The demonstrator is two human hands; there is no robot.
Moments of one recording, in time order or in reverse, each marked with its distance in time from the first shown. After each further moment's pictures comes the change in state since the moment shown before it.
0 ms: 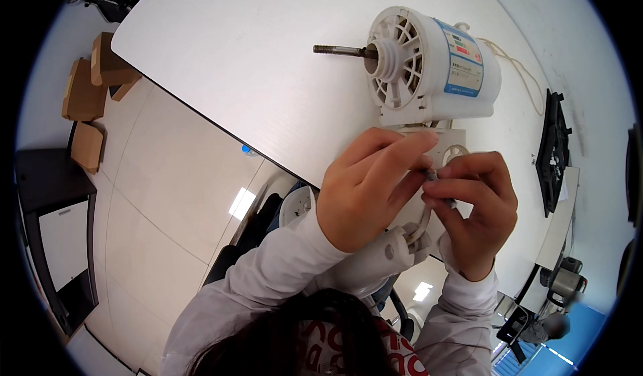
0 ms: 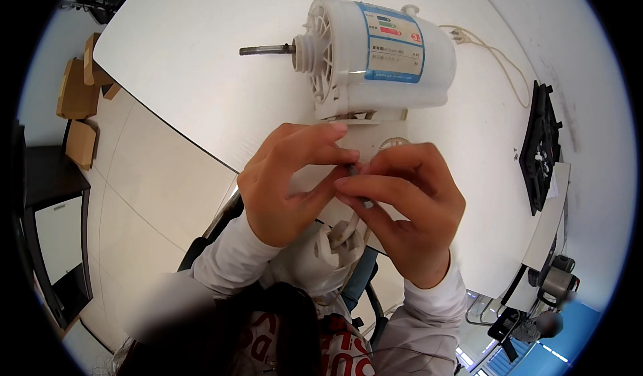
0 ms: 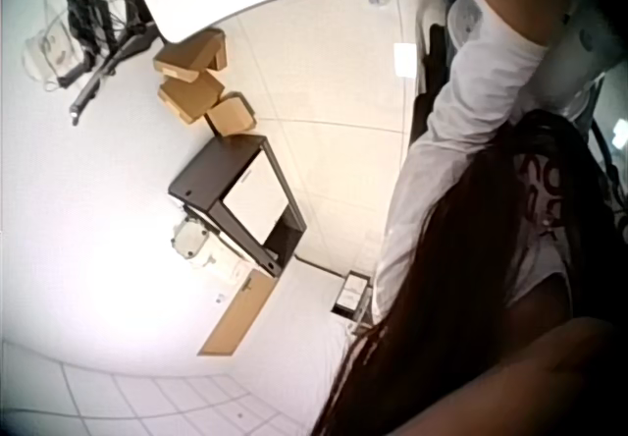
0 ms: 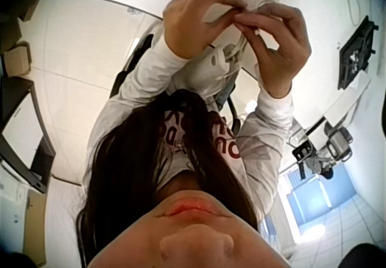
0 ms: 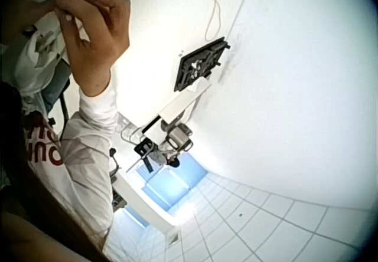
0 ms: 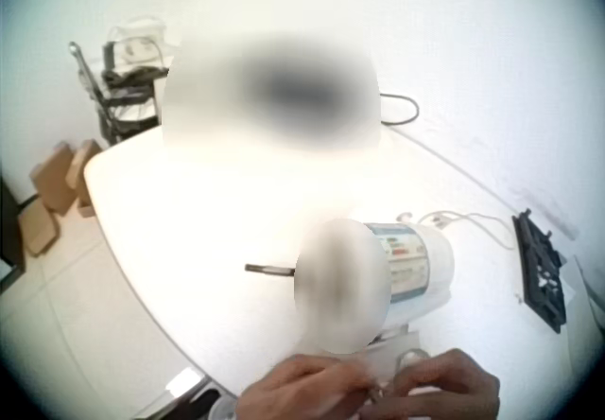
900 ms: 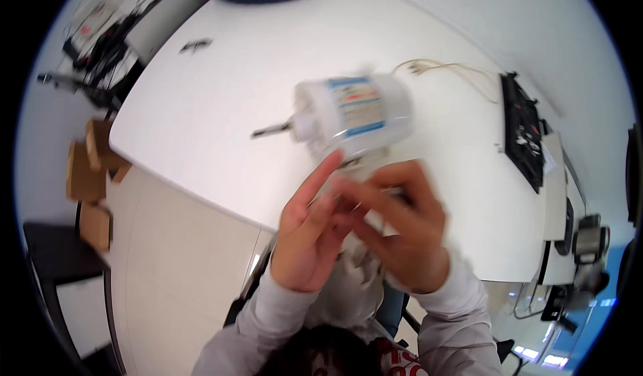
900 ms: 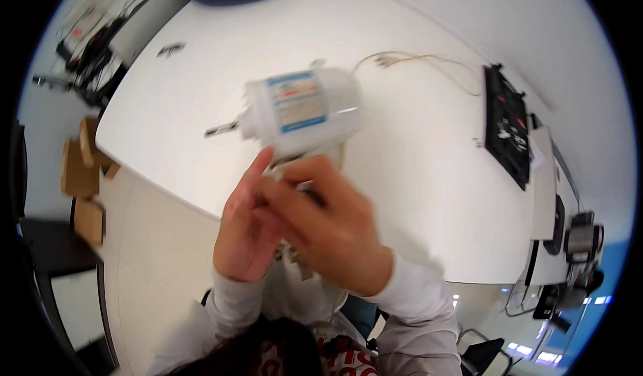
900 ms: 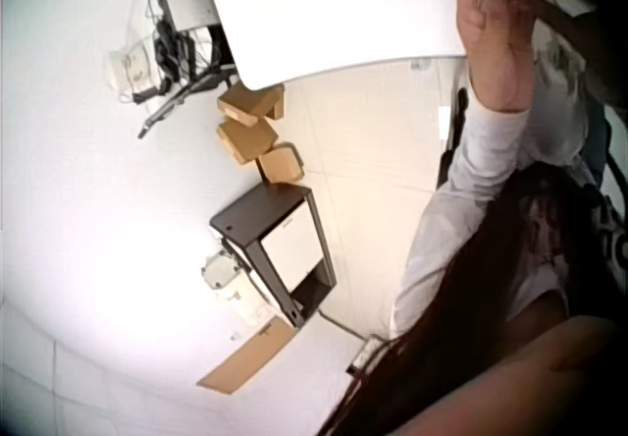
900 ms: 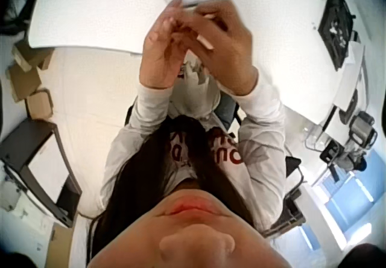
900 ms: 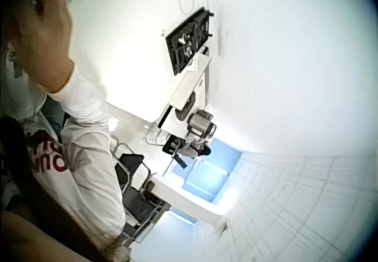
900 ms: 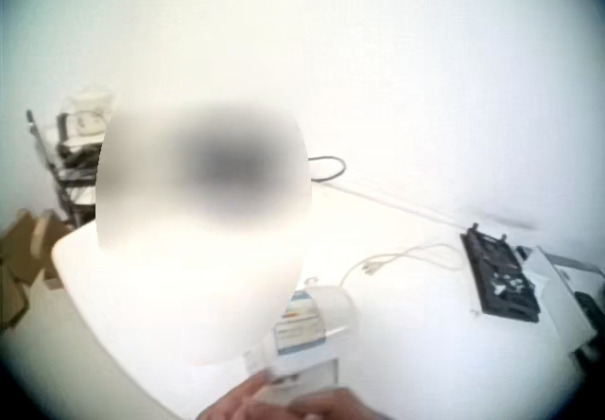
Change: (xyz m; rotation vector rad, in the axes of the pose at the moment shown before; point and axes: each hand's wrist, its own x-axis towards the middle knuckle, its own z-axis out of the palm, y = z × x) left_hand 0.012 0.044 -0.004 -1.294 0.015 -0.850; right_hand 0.015 -0.028 -0.007 -0.087 0.211 -0.092
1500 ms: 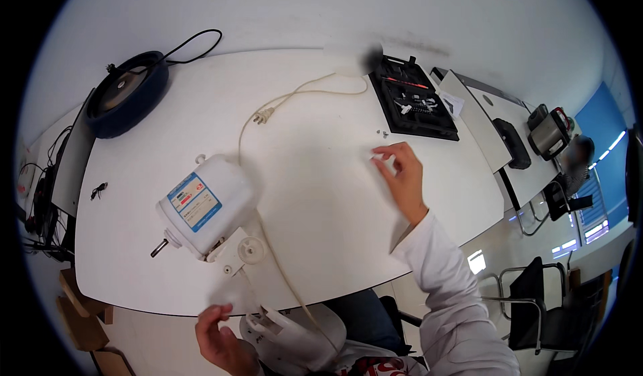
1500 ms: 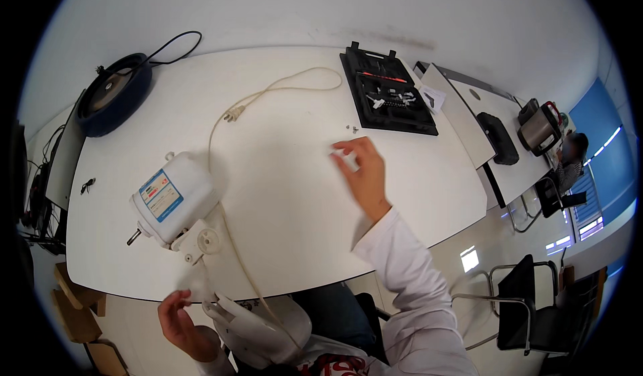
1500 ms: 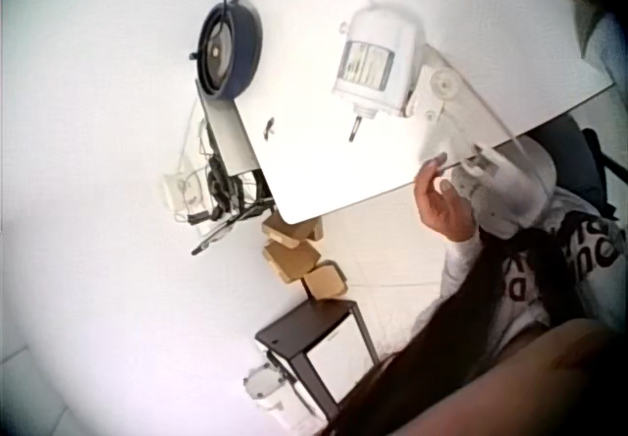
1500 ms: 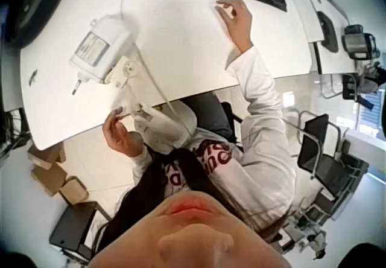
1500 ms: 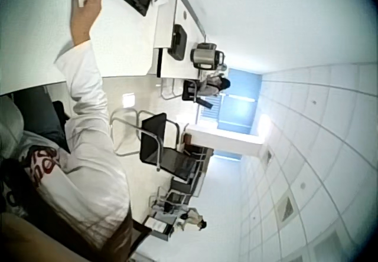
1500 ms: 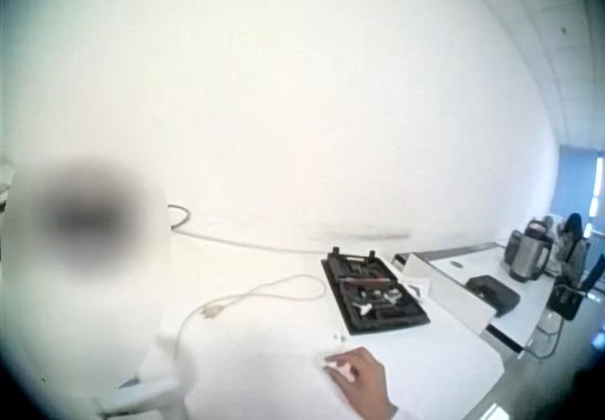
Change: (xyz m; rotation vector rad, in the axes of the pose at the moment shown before) left_hand -0.049 -0.019 -0.040 1.189 0.147 0.625; right_hand -0.101 0.167 -0.131 -0.410 0.530 0.472
